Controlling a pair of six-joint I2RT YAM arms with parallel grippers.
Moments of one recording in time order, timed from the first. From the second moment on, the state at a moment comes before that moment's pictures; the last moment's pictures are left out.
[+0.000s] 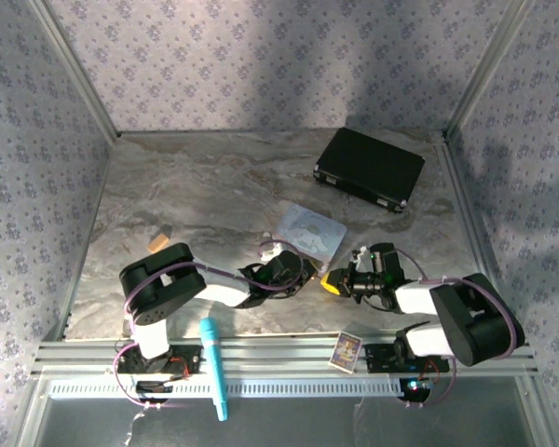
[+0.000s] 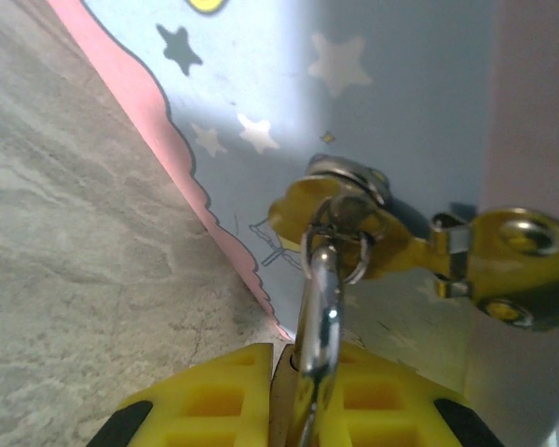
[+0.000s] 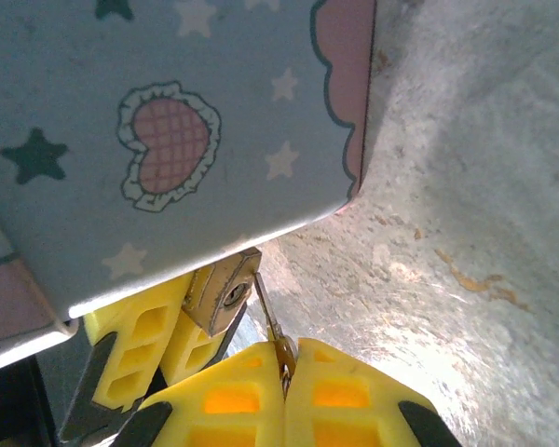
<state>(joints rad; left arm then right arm) -1.11 1.81 0.72 0.48 -0.13 -1.65 0.32 1.33 0.16 0.42 -0.80 1.08</state>
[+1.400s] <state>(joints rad) -1.11 1.89 0.66 0.78 -0.14 -1.75 0.18 1.47 0.23 0.43 -1.01 1.02</state>
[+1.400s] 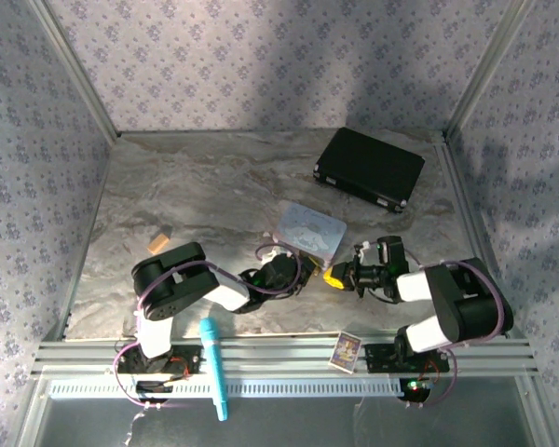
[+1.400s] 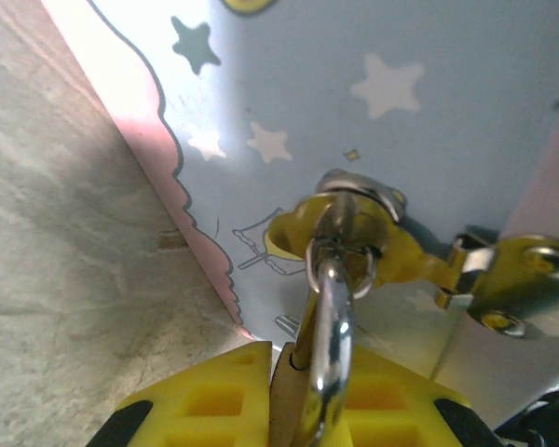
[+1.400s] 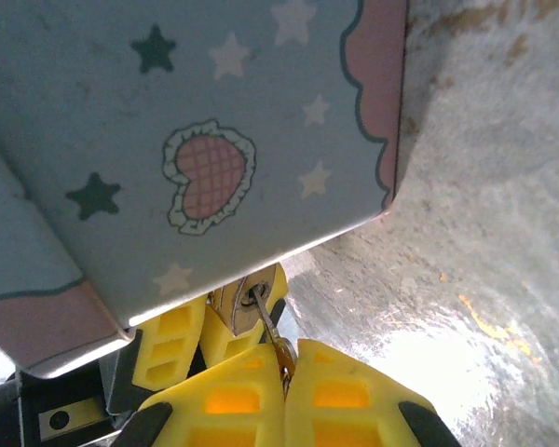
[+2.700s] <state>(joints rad) -1.09 1.94 0.66 0.90 -0.16 -1.79 0.29 1.42 0.34 0.30 -0.82 0.91</state>
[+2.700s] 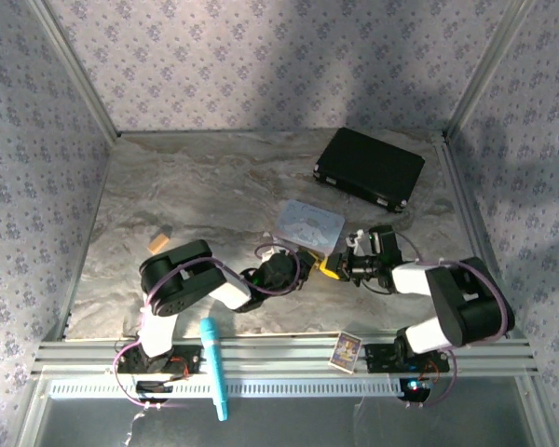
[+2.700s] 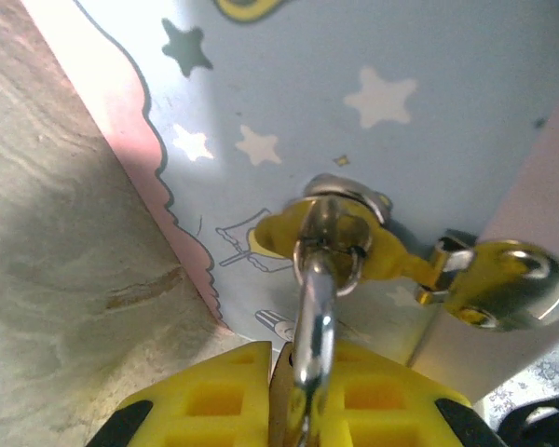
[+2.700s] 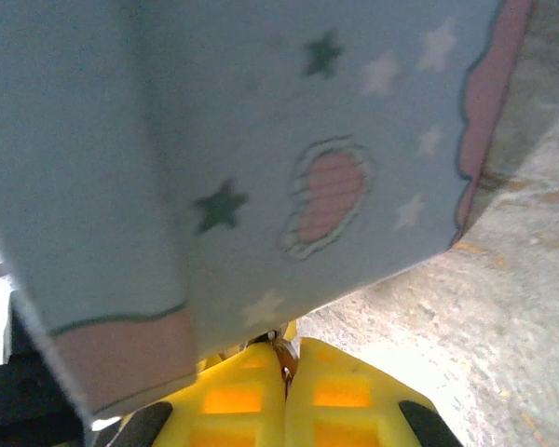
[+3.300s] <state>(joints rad) -1.09 1.87 0.68 0.73 -0.09 -1.79 0.43 1.19 0.34 0.05 -0.47 0.68</state>
